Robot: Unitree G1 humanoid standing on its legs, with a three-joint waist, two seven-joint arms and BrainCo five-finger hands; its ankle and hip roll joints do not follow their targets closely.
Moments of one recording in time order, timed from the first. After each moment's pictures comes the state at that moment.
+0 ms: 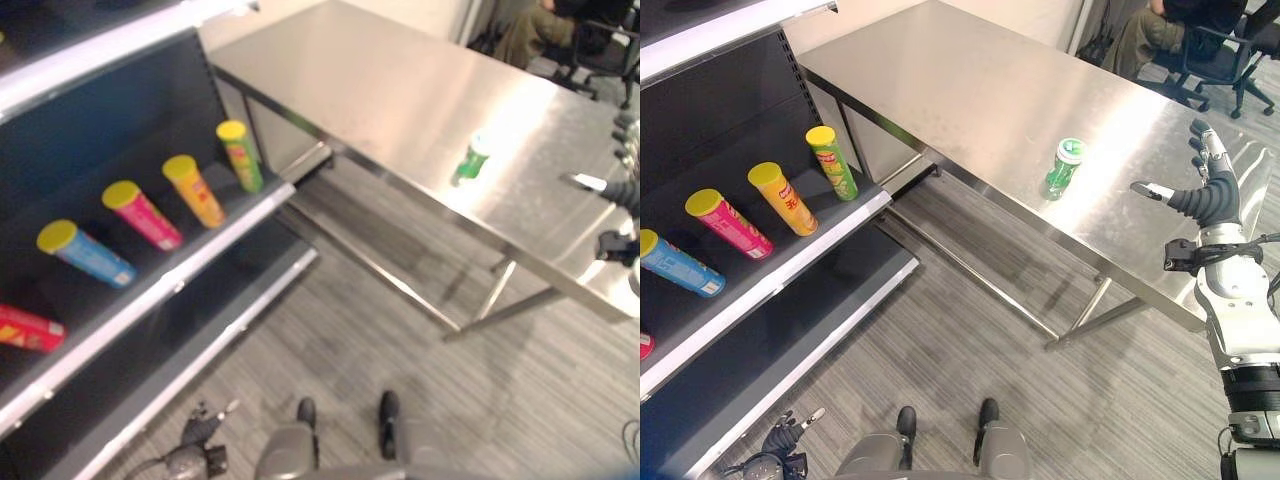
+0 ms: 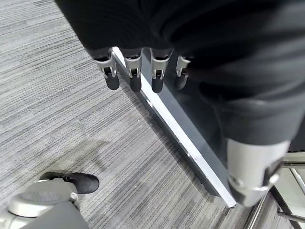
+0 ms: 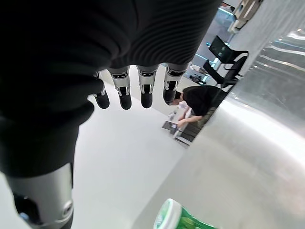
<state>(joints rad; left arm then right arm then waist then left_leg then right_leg) 0.14 0.28 0.03 0.92 -0.30 -0.09 0.12 -0.31 -0.93 -0.05 0.23 0.33 -0.13 -0.15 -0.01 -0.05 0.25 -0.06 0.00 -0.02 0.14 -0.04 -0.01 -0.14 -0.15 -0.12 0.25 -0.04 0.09</state>
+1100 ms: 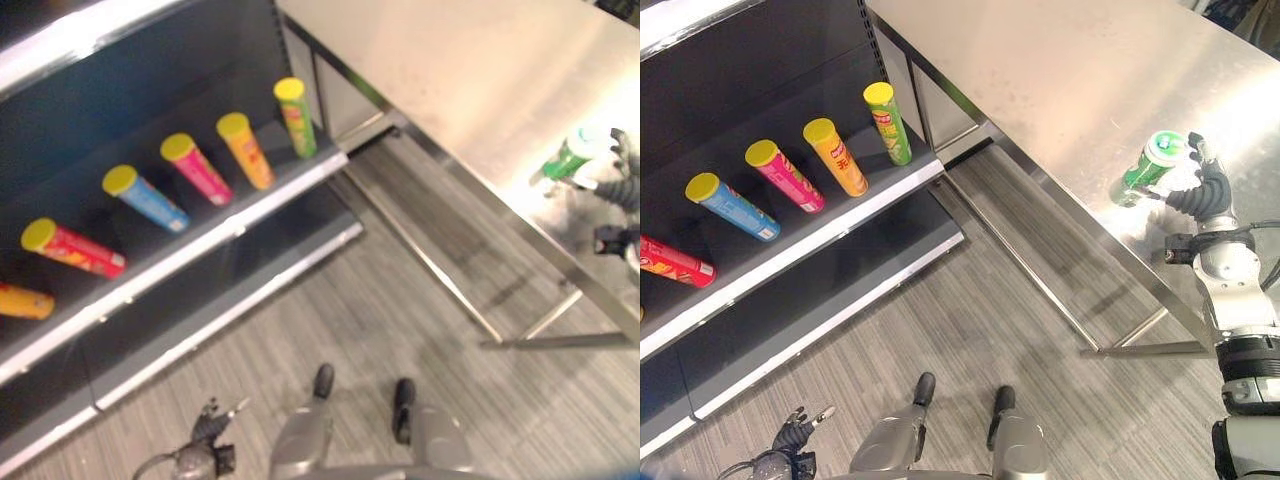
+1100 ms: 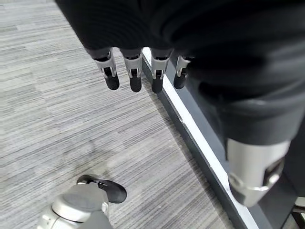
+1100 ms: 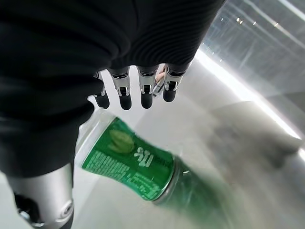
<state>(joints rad) 0.15 0.27 -0.01 0.91 -0.30 -0.11 0.12 -0.49 -0.95 0.07 0.48 0.28 -0.09 -0.14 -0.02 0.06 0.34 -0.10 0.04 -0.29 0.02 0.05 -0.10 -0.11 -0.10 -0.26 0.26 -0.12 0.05</state>
